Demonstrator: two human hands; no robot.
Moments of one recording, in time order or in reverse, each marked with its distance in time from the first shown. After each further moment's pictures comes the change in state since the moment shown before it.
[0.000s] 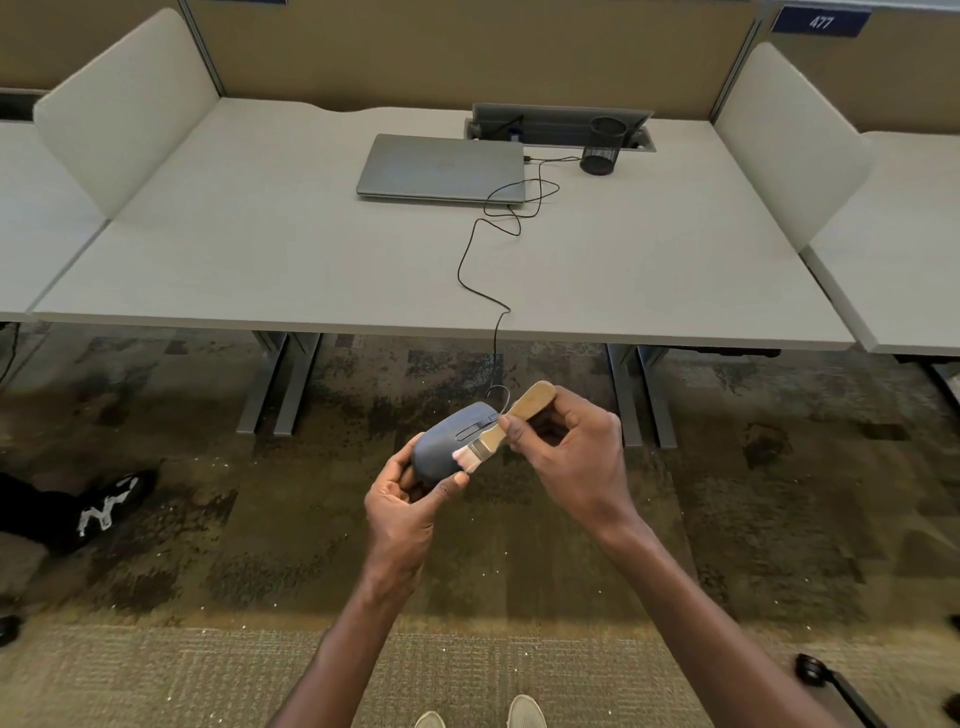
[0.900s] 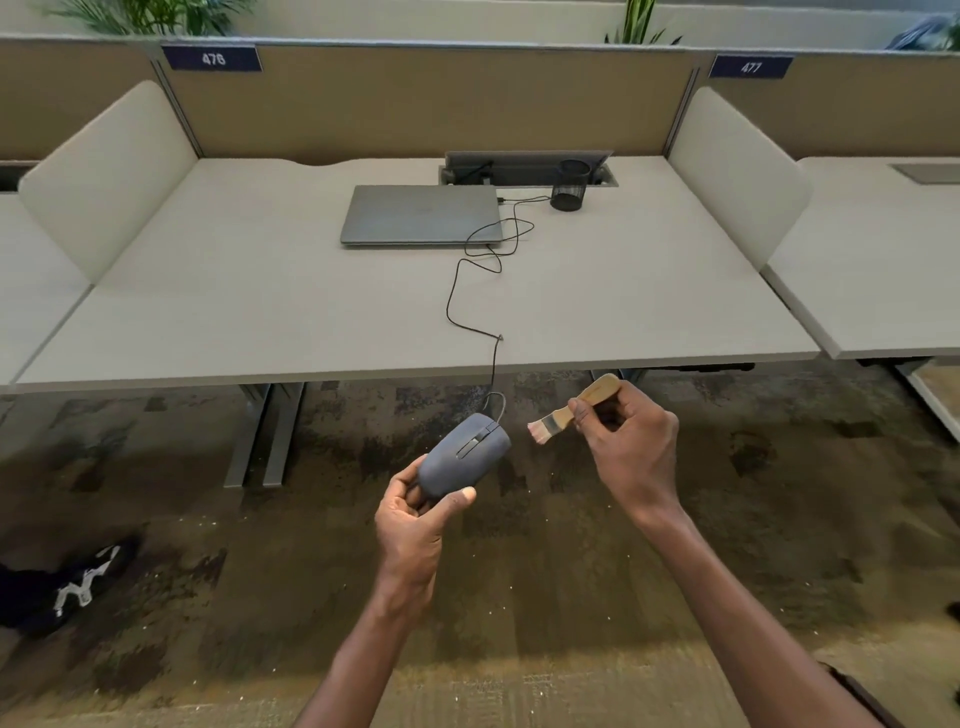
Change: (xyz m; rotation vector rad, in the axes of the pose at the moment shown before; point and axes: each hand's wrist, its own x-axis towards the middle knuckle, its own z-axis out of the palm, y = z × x) left_hand 0.017 0.027 0.007 -0.014 -0.011 -0.031; right_hand 0.028 0.017 -0.030 -0.234 0.322 0.070
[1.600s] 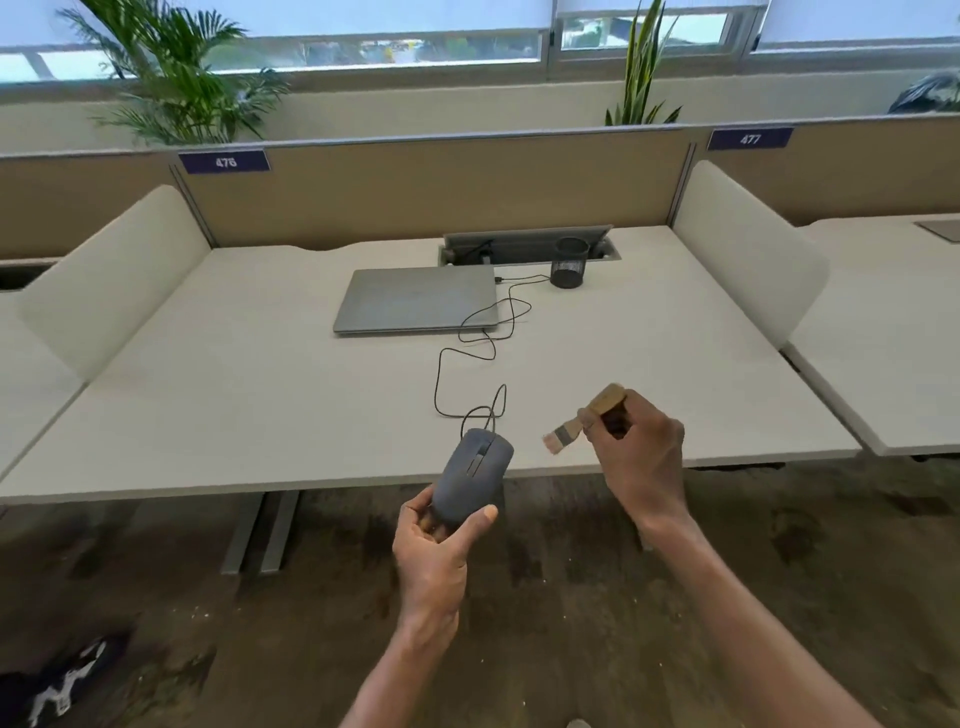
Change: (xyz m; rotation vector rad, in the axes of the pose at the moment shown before) left_hand 0.090 0.023 0.099 0.044 0.028 0.138; right_hand 0.146 0.026 0.008 -0.037 0.058 -0.040
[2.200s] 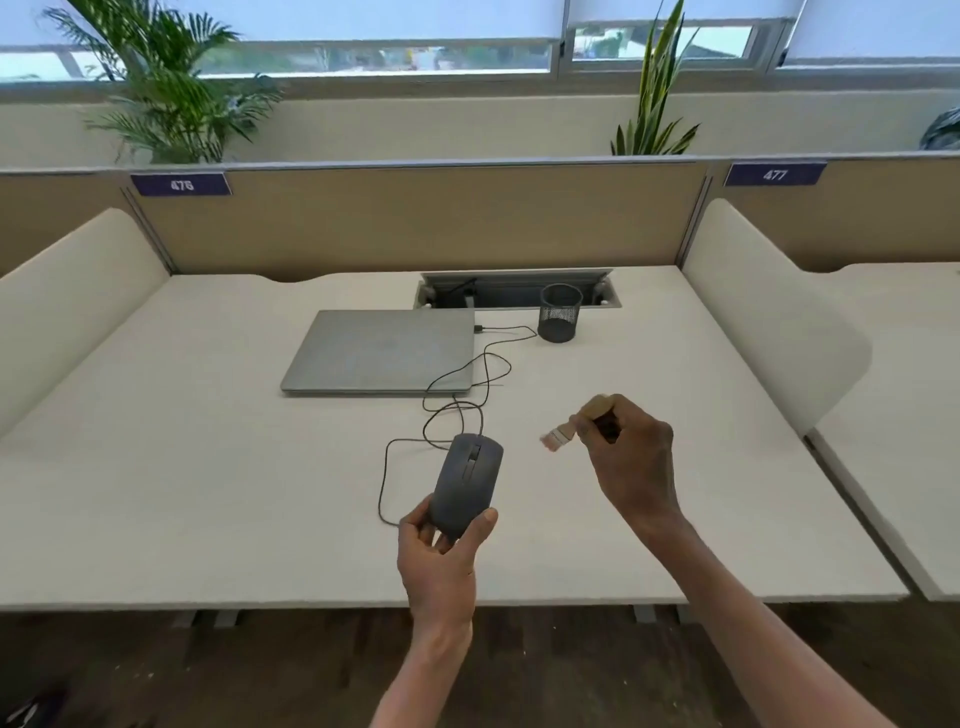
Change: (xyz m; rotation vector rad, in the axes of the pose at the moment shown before) left_hand 0.137 -0.013 0.139 0.014 0.180 0.000; right_hand 0.184 0.075 0.039 0.073 -0.062 -0.041
